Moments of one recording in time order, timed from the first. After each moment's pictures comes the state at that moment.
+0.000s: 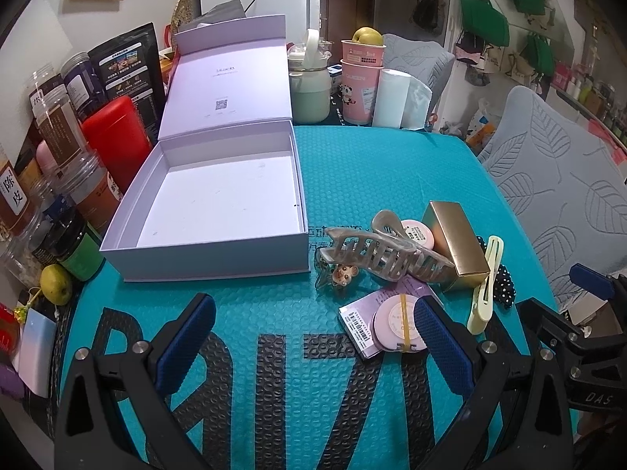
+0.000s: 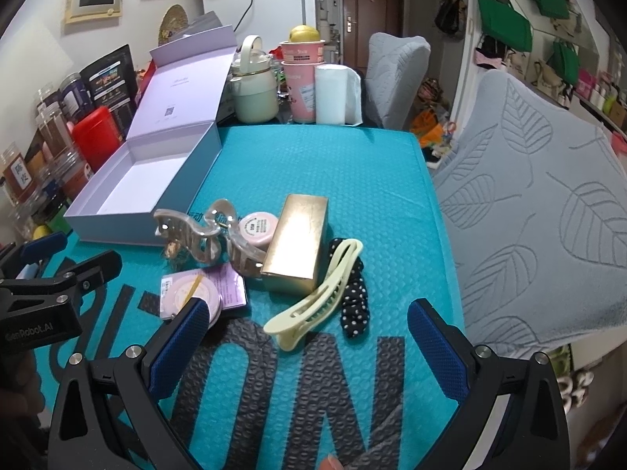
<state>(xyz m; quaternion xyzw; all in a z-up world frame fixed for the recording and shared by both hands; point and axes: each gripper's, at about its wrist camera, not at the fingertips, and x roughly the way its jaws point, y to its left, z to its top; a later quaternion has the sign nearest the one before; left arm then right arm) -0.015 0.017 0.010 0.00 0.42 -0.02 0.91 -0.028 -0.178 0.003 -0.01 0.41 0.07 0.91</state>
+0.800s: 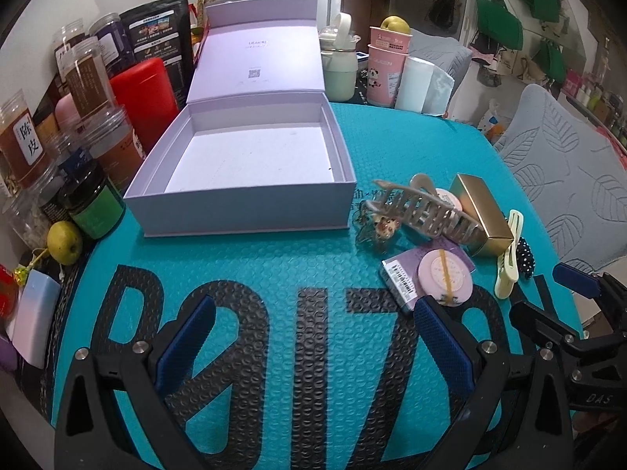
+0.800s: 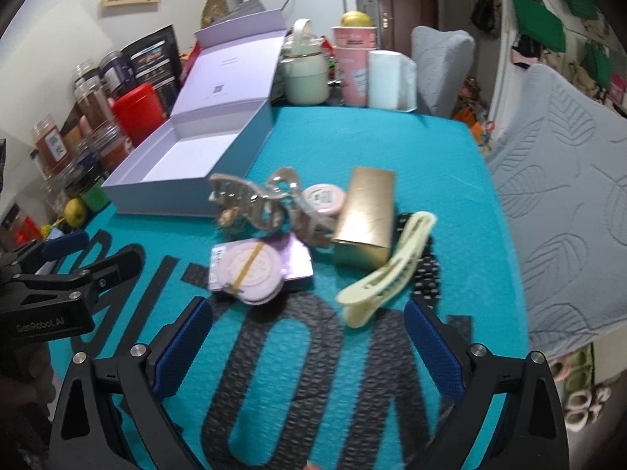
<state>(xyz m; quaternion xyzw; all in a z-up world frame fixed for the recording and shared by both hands) -0.042 0.056 -0.015 -0.03 0.43 0.00 0.90 -0.039 -0.140 -0.023 -0.01 0.42 0.15 0.89</state>
